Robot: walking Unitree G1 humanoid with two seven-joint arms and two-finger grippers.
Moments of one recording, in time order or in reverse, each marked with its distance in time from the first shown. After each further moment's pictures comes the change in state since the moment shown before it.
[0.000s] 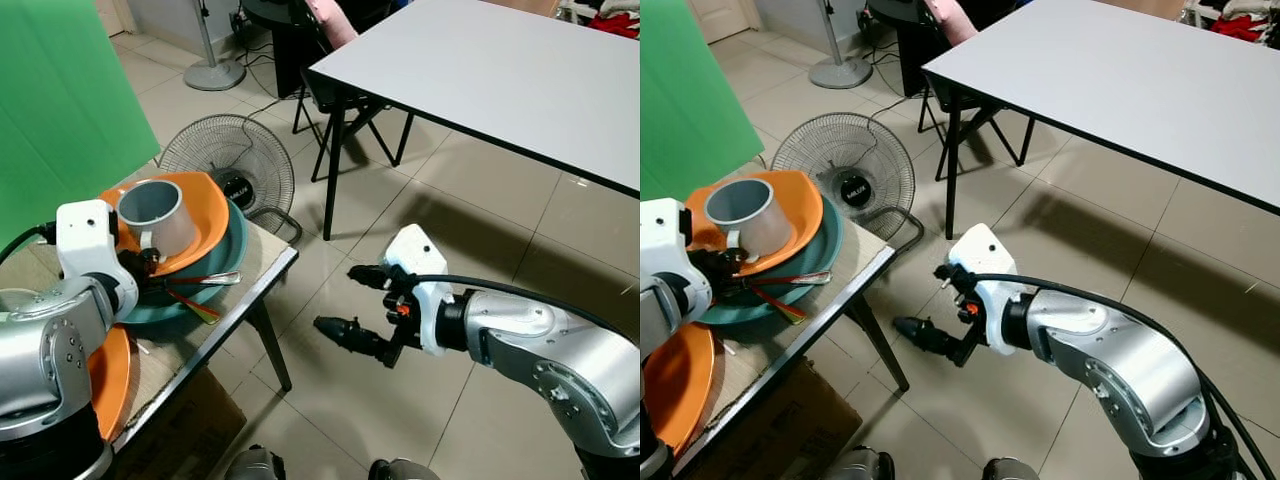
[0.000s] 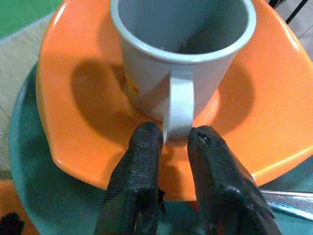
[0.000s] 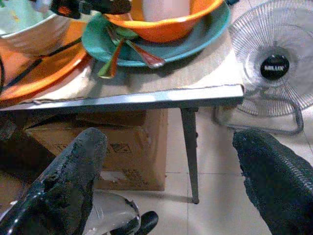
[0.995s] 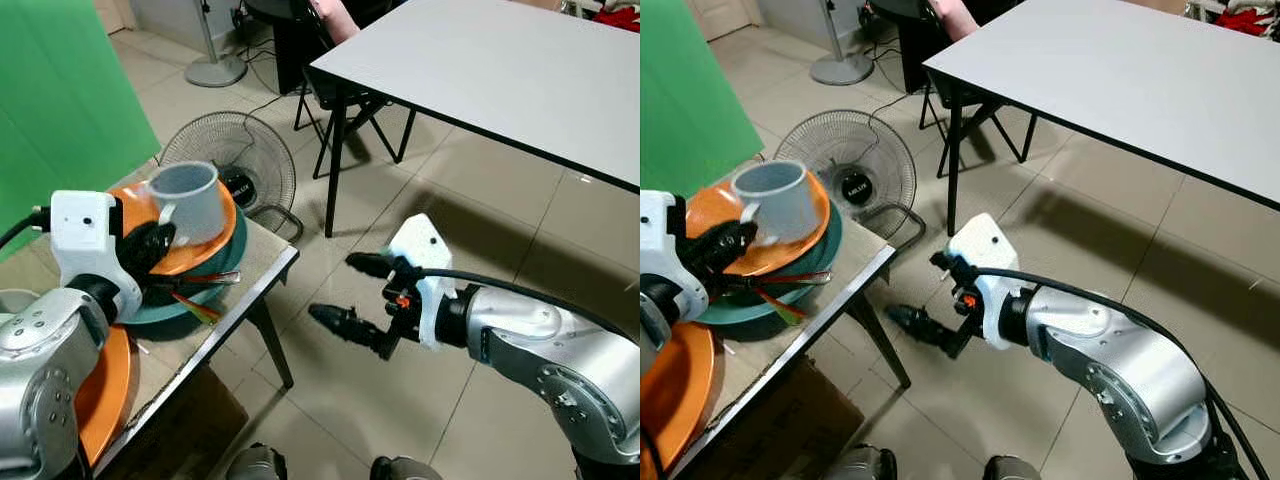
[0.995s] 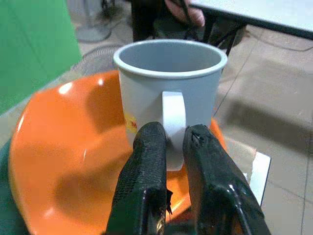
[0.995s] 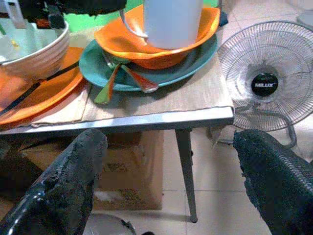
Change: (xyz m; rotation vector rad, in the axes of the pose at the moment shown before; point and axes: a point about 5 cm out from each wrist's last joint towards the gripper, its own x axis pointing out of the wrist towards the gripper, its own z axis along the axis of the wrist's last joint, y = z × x) left arm -0.035 -0.020 0.010 0.124 -0.294 -0.229; right arm -0.002 0.002 0.010 0.005 -0.081 -0.051
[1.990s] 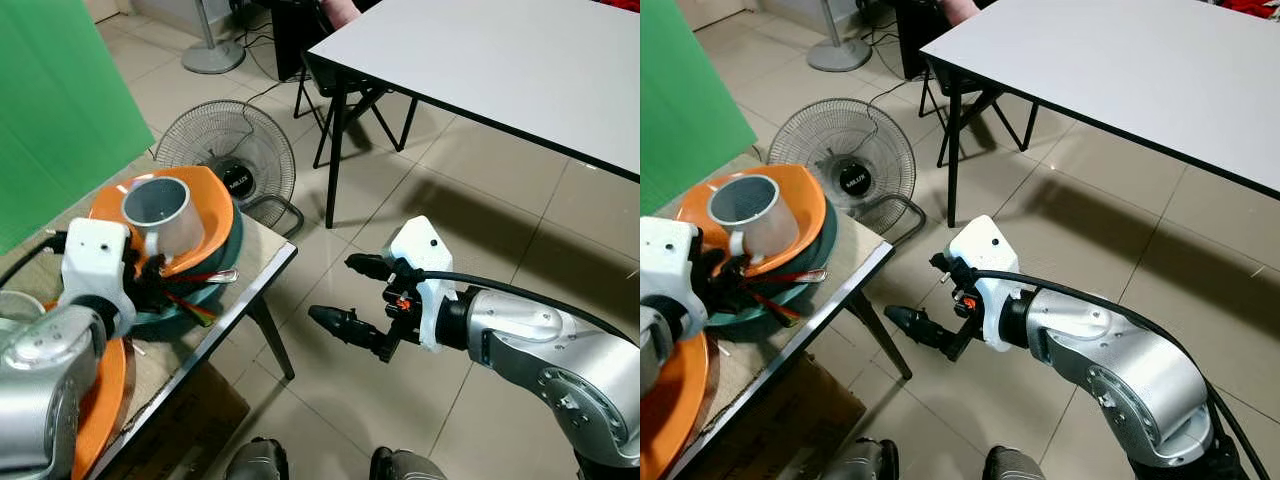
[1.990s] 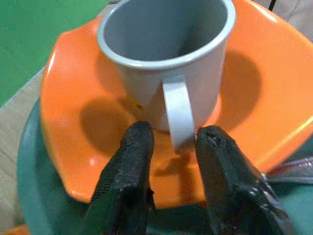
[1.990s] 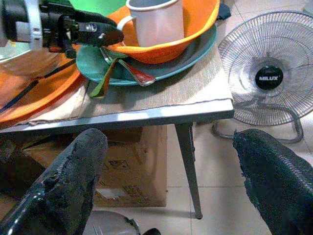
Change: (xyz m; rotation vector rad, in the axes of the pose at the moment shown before) left arm 0.010 0.020 -0.033 0.153 0.163 0.133; right arm -0.001 0.002 -0.001 -0.004 0.007 0.010
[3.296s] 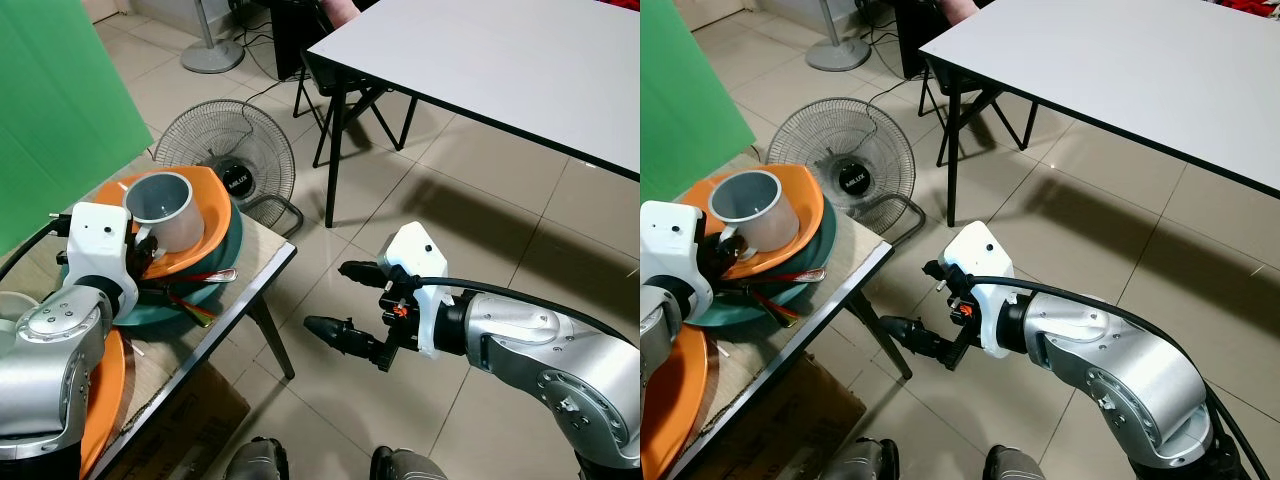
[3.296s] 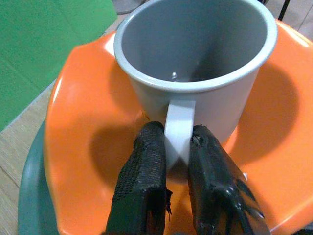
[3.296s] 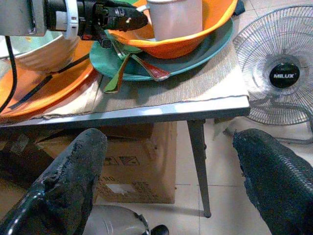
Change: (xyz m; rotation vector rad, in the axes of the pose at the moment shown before) left arm 0.019 0.005 0.005 0.012 -0.040 0.039; right arm 0.001 0.004 -0.002 0.001 0.014 0.050
